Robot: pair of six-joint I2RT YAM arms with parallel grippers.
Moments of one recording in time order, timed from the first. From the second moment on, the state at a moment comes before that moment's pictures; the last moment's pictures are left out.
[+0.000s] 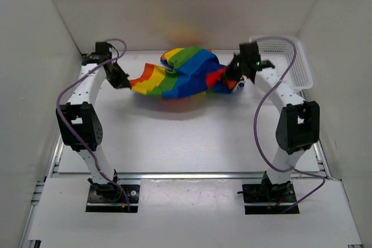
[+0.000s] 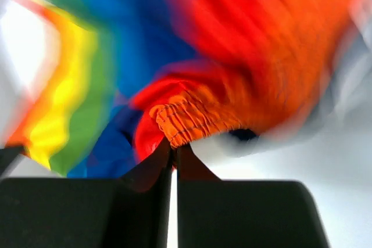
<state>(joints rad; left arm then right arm) 0.02 1.83 1.55 -0.88 0.14 -0.64 0.29 1.74 1.35 -0.48 -0.19 0.81</state>
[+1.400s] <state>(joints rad) -0.08 1.59 0.90 -0.79 0.08 -0.82 0.15 1.27 0.52 -0.29 -0.38 0.89</state>
